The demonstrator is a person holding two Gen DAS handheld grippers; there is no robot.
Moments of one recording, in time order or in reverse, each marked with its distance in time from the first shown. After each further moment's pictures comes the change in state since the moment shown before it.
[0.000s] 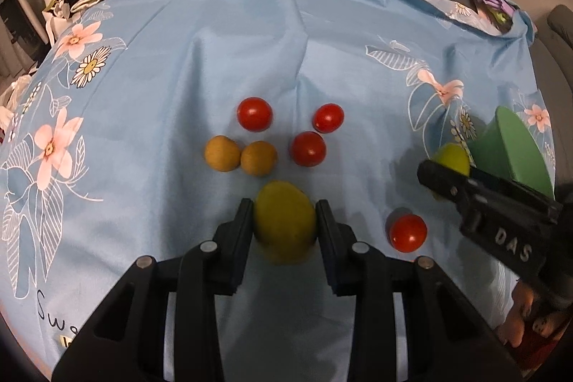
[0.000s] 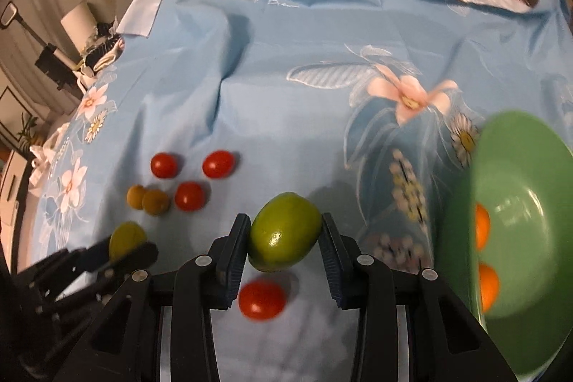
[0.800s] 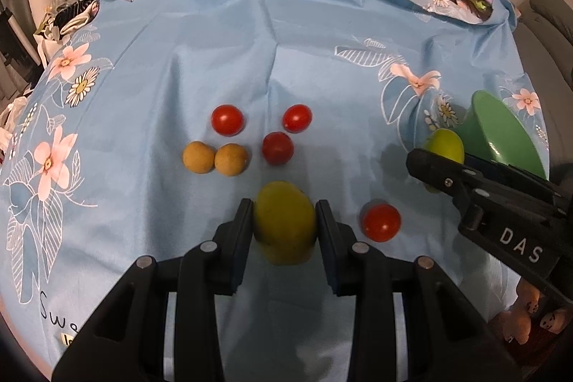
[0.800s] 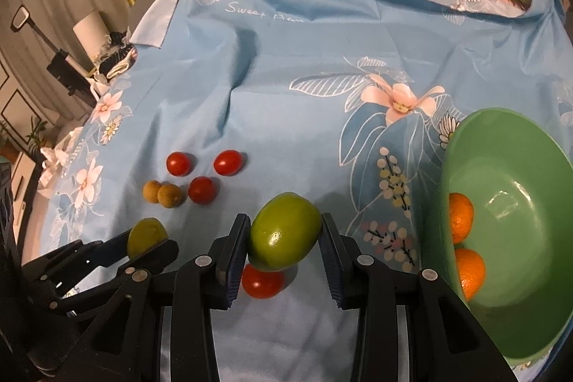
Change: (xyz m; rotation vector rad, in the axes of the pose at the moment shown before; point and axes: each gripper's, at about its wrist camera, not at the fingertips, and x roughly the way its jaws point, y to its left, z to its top) left arm -0.013 -0.024 -0.007 0.066 -0.039 -0.014; right arm -0.022 -0.001 -0.009 -0.012 -0.064 0.036
